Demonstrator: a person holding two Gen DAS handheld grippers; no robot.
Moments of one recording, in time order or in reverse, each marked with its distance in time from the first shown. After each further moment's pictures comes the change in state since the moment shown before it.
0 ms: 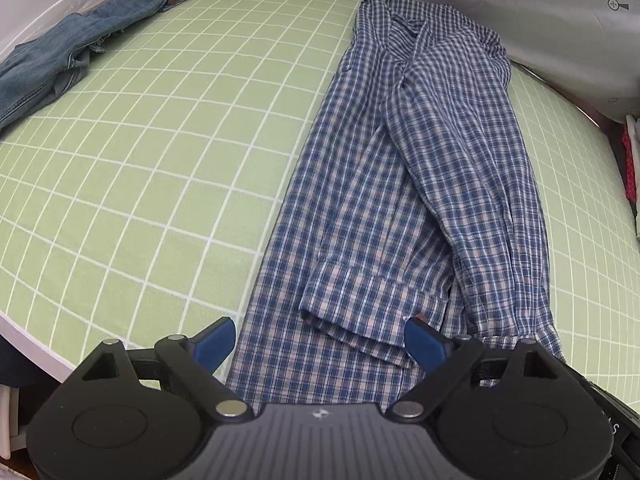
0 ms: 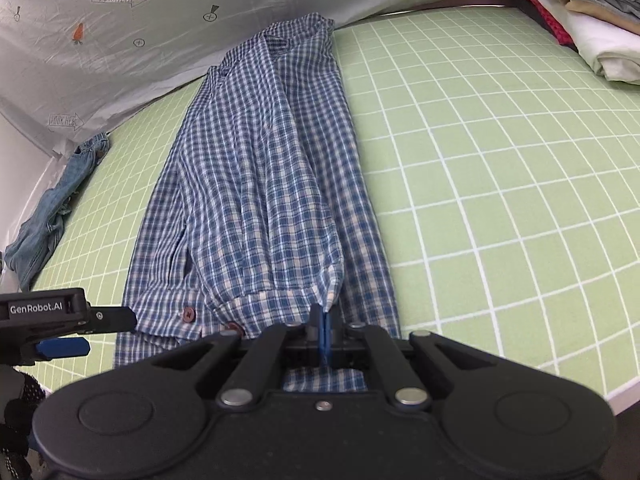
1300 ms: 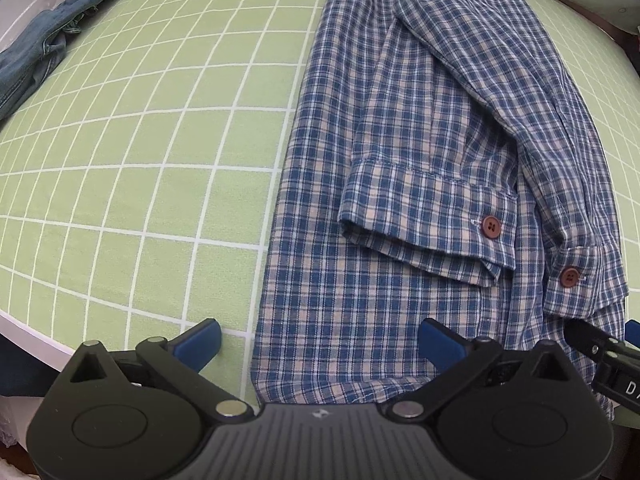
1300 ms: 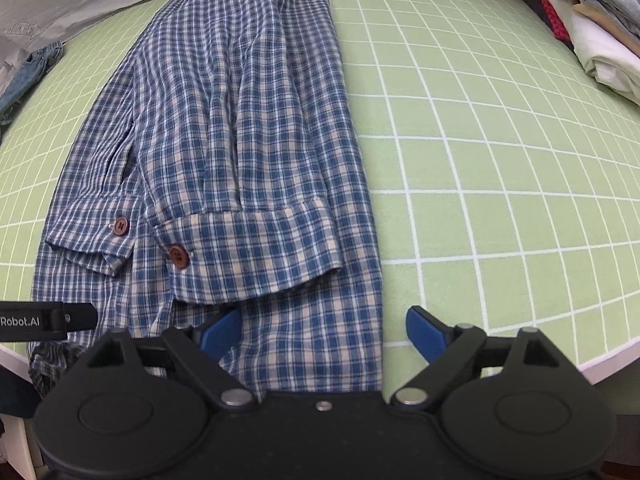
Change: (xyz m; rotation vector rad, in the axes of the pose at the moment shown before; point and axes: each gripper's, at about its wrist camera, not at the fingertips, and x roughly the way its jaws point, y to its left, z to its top) left arm 0.043 0.006 -0.019 0.142 0.113 0.100; right arm 0.030 0.013 -0.030 -0.139 0.168 -0.230
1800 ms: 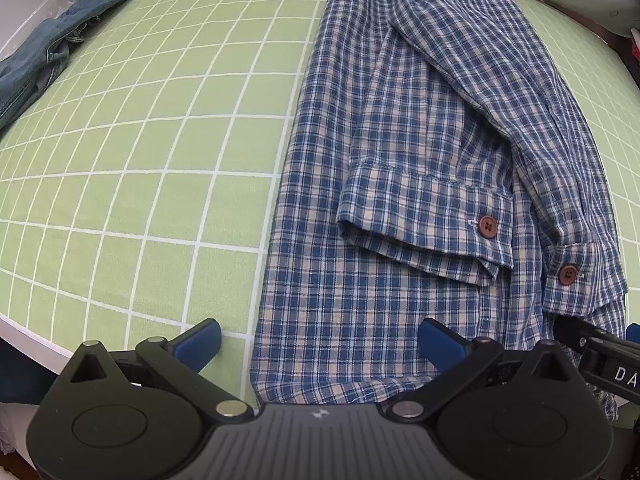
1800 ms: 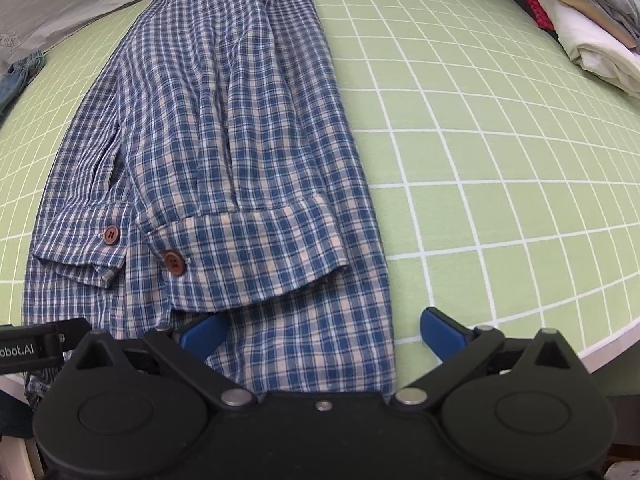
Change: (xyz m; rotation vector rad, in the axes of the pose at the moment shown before) left arm -0.003 -0.003 -0.021 0.007 -0.035 0.000; right arm 0.004 0.005 0.001 0.063 -0.012 -0.042
